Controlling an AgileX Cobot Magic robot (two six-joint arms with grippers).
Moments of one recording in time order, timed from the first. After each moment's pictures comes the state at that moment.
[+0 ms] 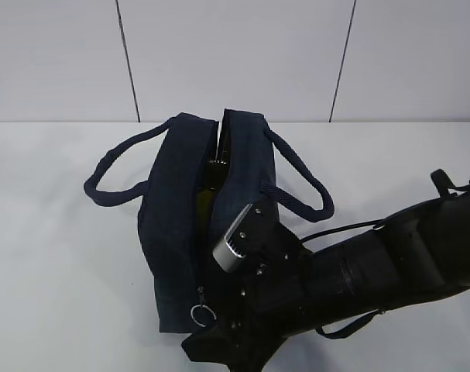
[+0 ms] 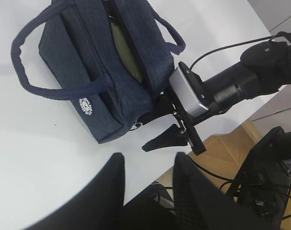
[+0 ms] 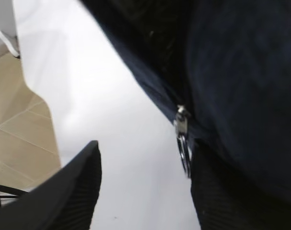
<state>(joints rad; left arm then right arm) -0.20 0.97 -1.12 -0.63 1.25 0.29 0.58 1.84 -0.73 1.81 0.66 -2.06</state>
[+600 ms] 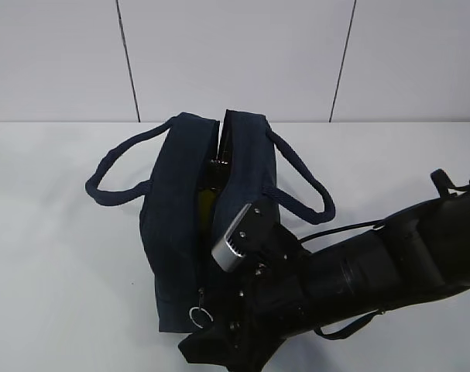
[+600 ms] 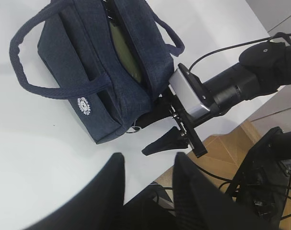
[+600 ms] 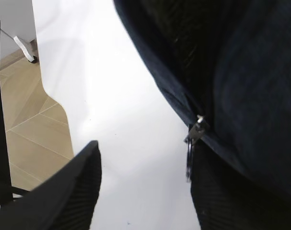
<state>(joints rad) -0.20 0.97 -1.12 -0.64 1.25 0.29 0.58 1.84 -0.73 1.81 0.70 -2.06</state>
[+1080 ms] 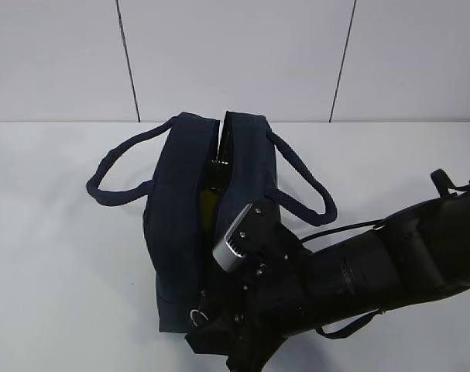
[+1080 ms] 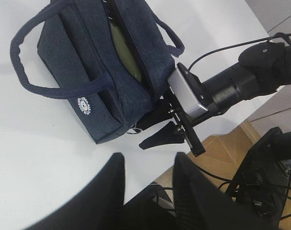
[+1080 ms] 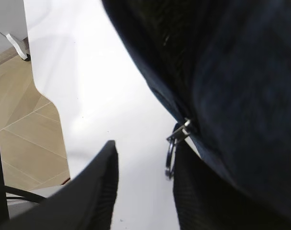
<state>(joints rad) -0.20 0.97 -1.12 -0.64 1.25 0.29 0.58 1.84 -0.73 1.81 0.68 -2.06</state>
